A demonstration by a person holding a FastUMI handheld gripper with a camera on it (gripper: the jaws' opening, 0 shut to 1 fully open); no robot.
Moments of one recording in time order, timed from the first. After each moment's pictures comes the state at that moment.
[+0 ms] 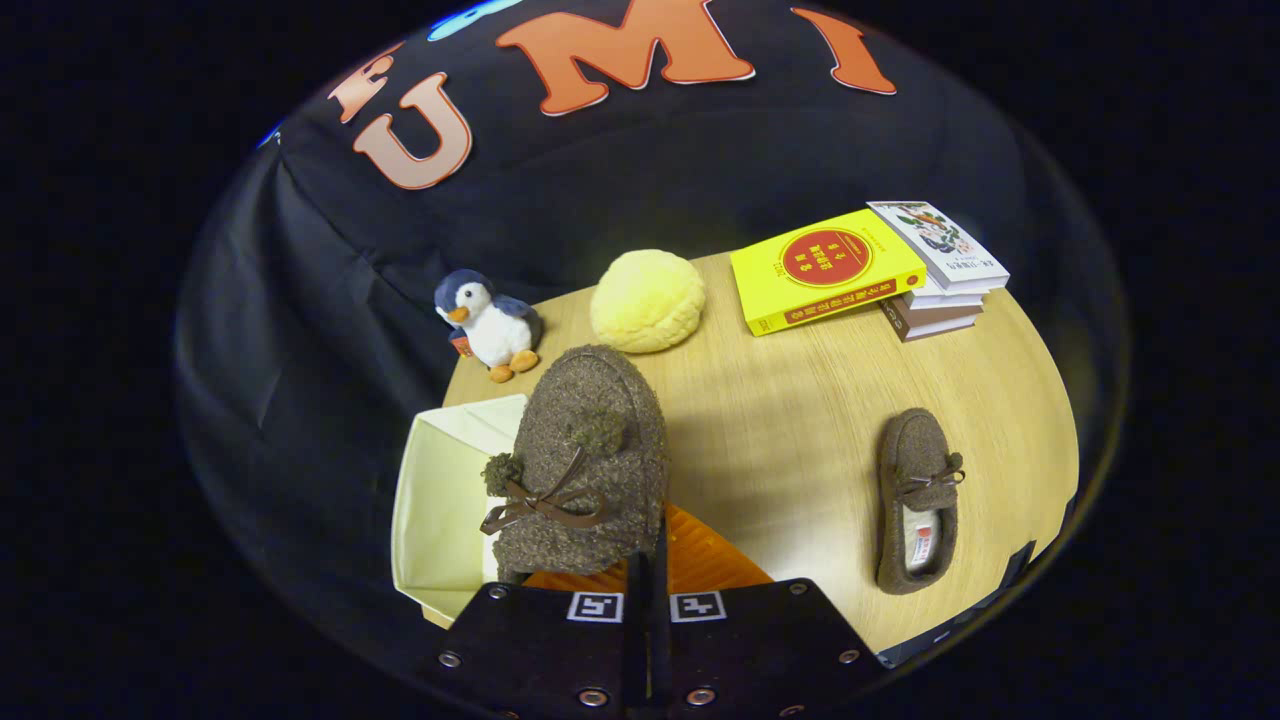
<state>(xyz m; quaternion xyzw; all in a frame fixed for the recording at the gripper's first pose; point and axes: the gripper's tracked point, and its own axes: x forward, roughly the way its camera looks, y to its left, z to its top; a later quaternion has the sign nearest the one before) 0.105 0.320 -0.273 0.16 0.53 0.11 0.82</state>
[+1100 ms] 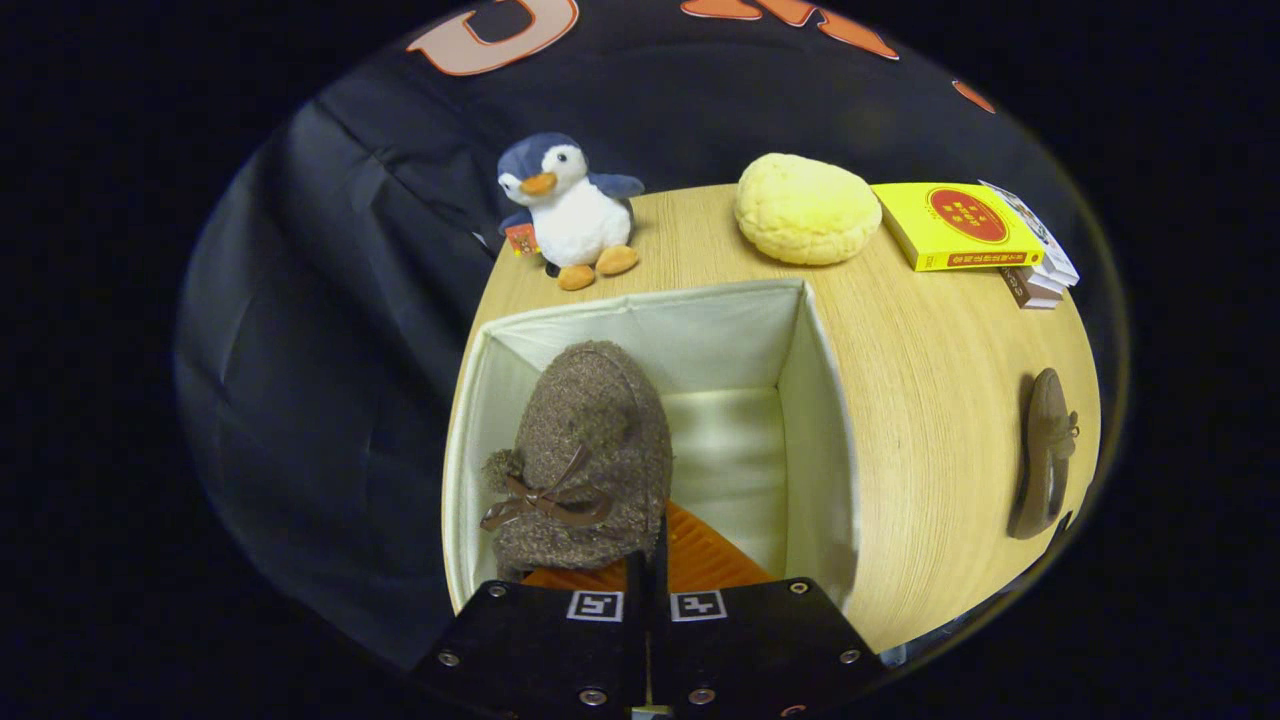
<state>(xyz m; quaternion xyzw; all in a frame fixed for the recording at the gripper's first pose) 0.071 0.520 -0.361 0.10 0.63 0.11 0.76</state>
